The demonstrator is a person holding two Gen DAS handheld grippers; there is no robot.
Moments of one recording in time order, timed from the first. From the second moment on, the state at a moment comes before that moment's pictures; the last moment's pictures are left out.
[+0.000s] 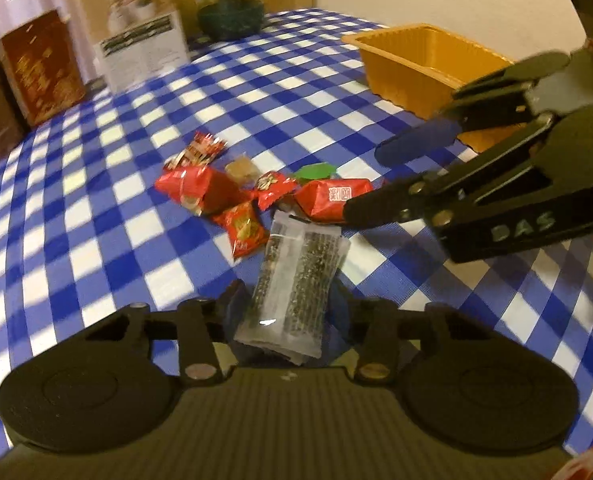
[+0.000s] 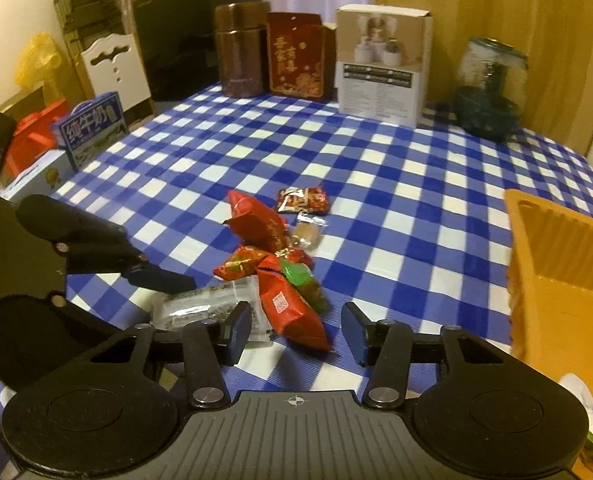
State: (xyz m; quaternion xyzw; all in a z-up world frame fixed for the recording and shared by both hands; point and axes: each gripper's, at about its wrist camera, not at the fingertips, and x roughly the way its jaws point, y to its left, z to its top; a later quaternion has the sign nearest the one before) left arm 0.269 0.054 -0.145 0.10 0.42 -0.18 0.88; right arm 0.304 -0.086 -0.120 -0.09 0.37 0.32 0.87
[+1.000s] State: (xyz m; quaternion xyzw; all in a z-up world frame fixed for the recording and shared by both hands) left arm 0.232 0.060 -0.144 0.05 0.43 -0.11 0.90; right arm 0.303 -0.082 -0.134 -0.04 0.40 0.33 0.85
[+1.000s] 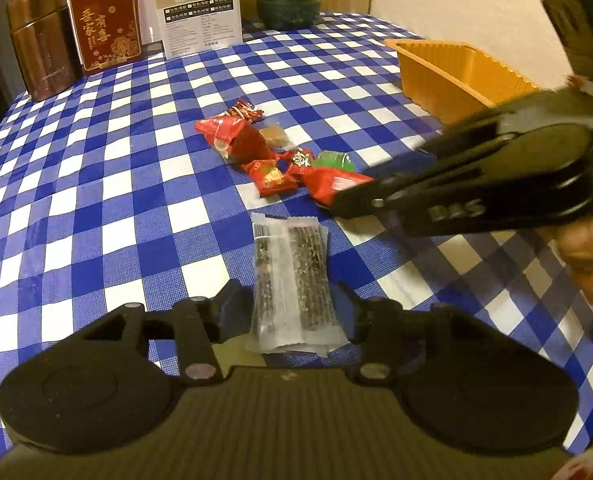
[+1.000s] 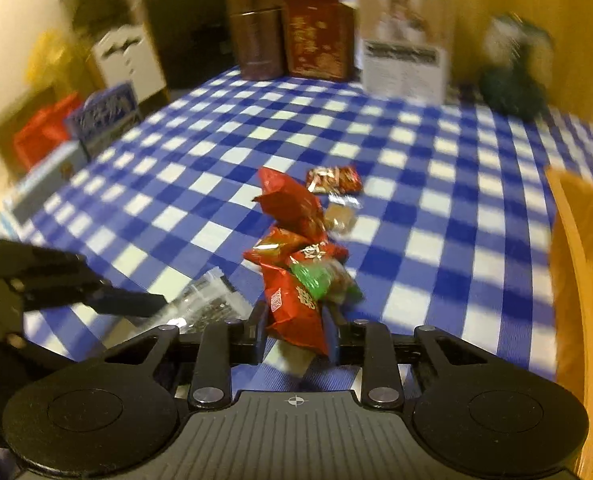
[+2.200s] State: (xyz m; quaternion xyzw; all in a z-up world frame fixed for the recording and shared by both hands) left arm 0.217 0.043 -0.148 0.06 0.40 -0.09 0.91; right arm 0.248 -0.103 -0.142 -0.09 0.40 0.28 0.87
